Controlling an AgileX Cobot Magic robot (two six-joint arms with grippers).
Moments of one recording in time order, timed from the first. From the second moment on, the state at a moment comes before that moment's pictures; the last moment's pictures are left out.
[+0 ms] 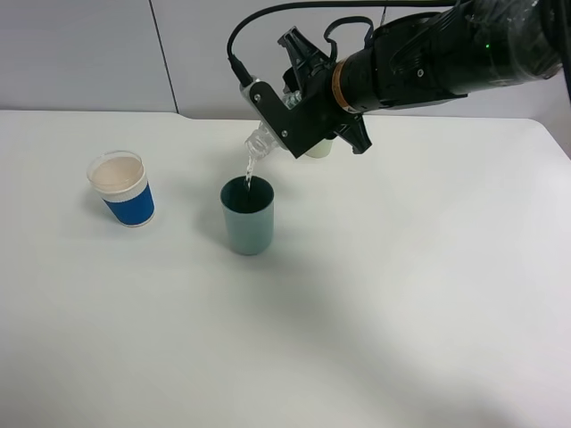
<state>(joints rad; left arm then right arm) 0.03 -0.01 -0.51 -0.02 1.05 0.01 0.63 1.83 -1.16 -1.35 0.15 -0.59</state>
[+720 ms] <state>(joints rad) 0.03 -0.01 -0.51 -0.02 1.05 0.01 0.63 1.83 -1.16 -1.36 0.15 -0.59</state>
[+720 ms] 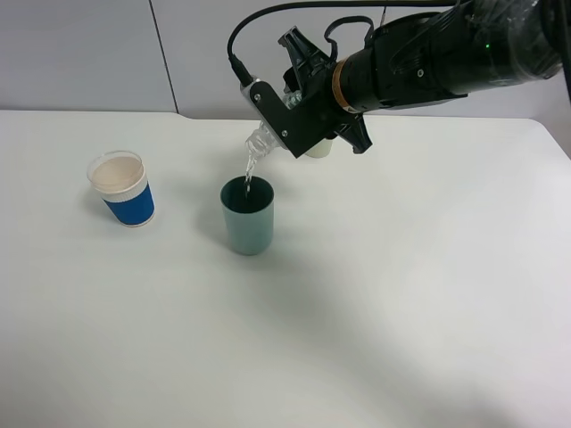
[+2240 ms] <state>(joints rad) 0.03 -0.01 -0.51 -0.02 1.05 0.01 0.67 1.83 -1.16 -1.44 0.25 -0.59</state>
